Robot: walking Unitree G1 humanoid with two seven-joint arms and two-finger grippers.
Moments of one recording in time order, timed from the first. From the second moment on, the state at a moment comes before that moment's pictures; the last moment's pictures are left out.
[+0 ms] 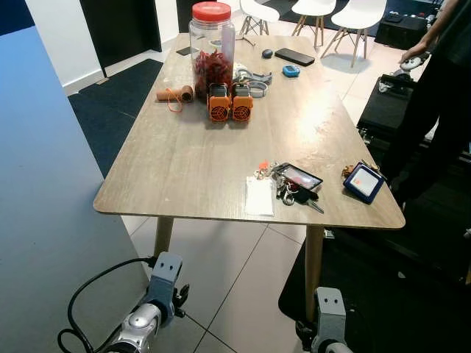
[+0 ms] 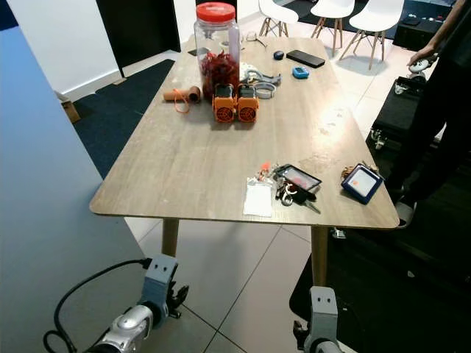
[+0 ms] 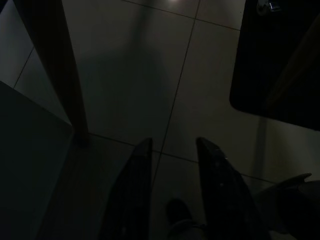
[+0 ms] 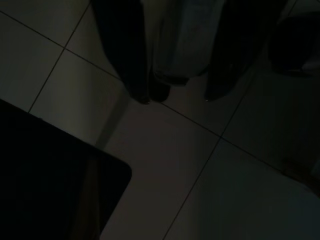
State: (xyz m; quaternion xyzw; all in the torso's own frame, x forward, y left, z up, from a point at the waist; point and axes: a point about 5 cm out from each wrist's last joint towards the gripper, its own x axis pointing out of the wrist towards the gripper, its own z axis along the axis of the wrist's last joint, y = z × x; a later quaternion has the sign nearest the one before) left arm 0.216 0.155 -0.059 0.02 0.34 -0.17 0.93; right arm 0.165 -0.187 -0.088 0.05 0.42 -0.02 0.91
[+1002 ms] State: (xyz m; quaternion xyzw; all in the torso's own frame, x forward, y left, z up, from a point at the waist) left arm 0.217 0.156 -0.059 0.02 0.33 -0.16 0.93; right arm 0.165 -0.186 -0.088 0.05 0.42 -0.02 0.91
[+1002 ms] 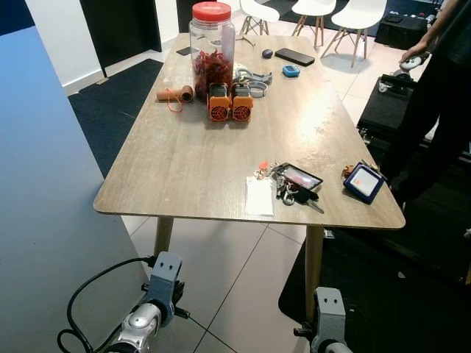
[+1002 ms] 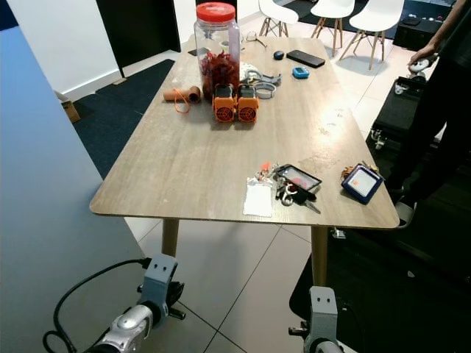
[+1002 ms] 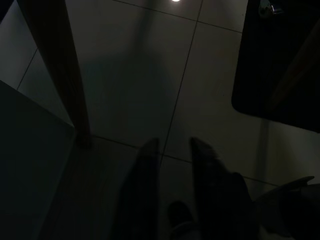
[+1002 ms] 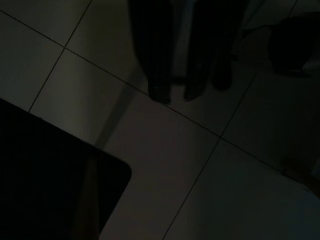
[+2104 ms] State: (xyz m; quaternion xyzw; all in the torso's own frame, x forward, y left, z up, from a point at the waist) left arm 0.215 0.157 -0.059 0.03 0.33 -0.16 0.93; right arm 0.165 -0.187 -0.087 0.04 0.42 -0.02 0.91
